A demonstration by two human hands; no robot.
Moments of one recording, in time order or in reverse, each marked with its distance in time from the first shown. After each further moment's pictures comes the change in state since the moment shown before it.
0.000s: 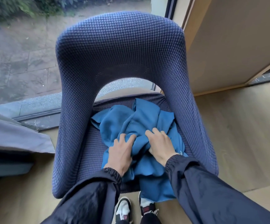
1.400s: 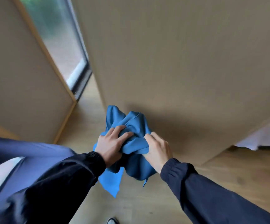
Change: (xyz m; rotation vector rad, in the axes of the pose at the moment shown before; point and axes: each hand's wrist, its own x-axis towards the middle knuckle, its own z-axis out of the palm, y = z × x) left_hand -0.483 0.305 -0.135 0.226 0.166 1.700; right_hand -0.679 -0.105 -0.177 0.084 0.973 1.092
